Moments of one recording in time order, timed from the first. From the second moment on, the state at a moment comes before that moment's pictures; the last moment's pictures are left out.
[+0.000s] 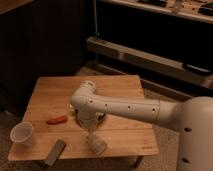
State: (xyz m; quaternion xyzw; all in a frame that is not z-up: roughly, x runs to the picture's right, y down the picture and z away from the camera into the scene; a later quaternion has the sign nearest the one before) arm -0.080 0.204 0.743 -0.14 -0.36 -0.85 0.35
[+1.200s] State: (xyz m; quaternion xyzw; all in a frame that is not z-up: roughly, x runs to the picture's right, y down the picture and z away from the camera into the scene) arm -0.082 0.220 0.795 -0.17 -0.38 -0.83 0.36
